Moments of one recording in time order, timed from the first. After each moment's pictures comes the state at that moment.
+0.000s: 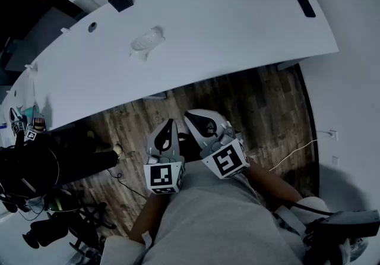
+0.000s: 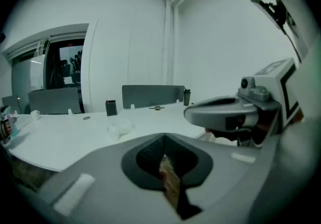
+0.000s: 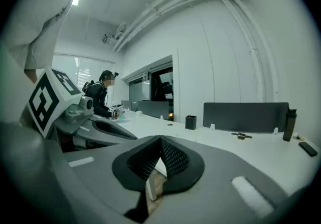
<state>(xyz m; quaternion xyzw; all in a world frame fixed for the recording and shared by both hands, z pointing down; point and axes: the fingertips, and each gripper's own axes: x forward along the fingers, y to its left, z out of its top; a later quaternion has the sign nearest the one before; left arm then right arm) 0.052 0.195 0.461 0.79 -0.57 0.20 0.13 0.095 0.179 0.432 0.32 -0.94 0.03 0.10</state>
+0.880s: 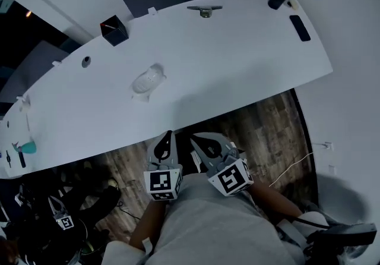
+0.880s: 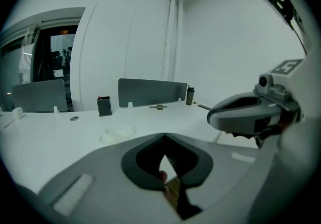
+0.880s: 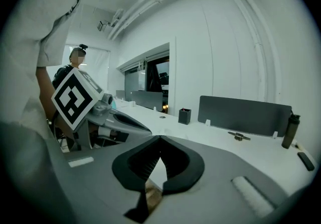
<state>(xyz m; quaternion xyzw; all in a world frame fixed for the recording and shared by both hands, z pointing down) 0.028 0.074 0.483 0.81 -0.54 0.19 0.15 0.087 0.096 0.450 0.34 -0.93 0.03 0.17</state>
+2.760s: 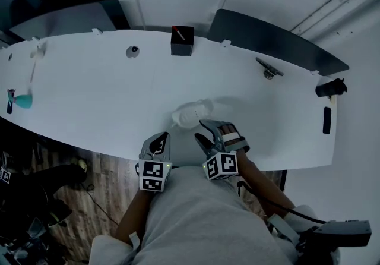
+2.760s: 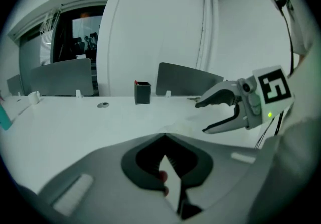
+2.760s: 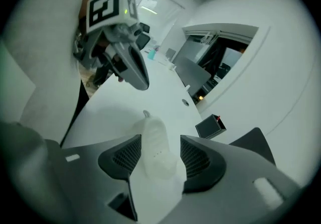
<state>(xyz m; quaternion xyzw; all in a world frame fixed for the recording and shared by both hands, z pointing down) -0.136 -0.043 0.537 0.73 -0.61 0.21 0.24 -0.051 -0.081 0.547 0.08 -0.86 -0.28 0.42</state>
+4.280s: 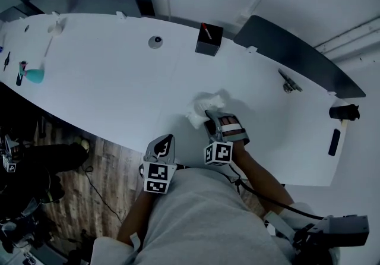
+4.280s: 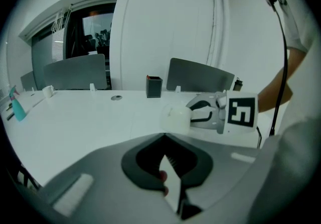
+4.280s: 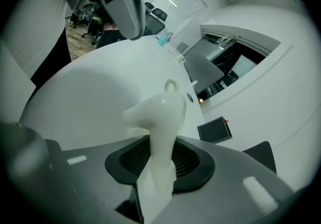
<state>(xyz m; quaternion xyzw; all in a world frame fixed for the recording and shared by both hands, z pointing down) -0.159 -0.019 0.551 0.68 -0.65 0.21 0.26 -0.089 -0.125 0.614 0.07 -0.81 -0.37 0.45</state>
